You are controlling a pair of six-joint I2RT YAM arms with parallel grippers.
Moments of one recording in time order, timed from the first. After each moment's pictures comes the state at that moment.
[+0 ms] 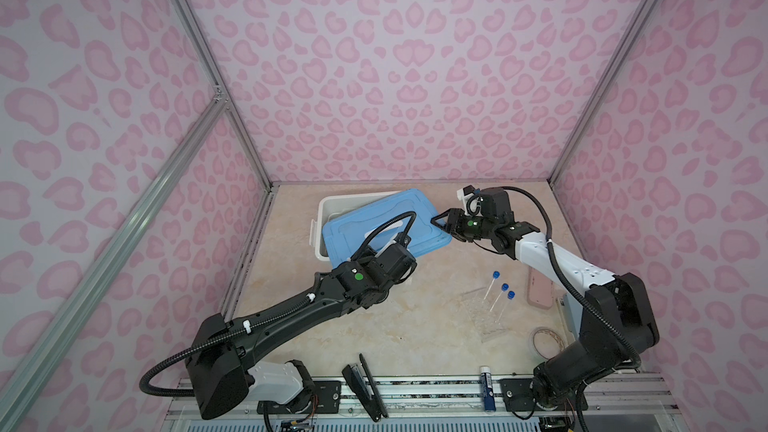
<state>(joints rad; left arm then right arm) -0.93 1.33 1.06 -0.71 -0.70 -0.02 0.37 1.59 1.15 -0.15 -0.54 0.76</state>
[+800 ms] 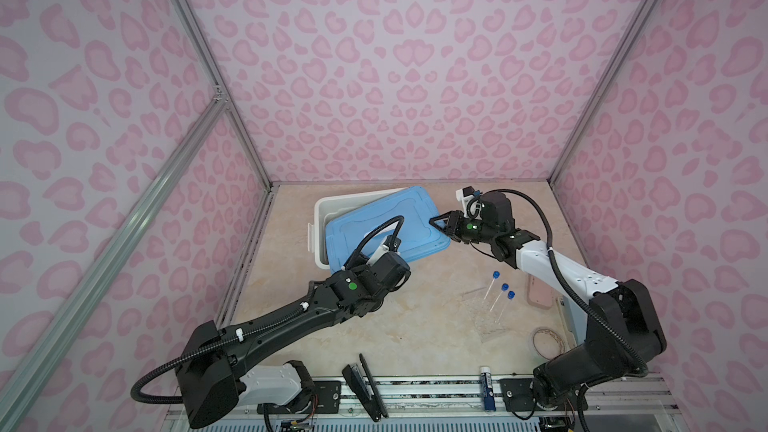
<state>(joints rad) -0.93 1.28 0.97 -0.66 -0.75 -0.13 0.39 1.55 1.07 0.01 -0.56 0.83</state>
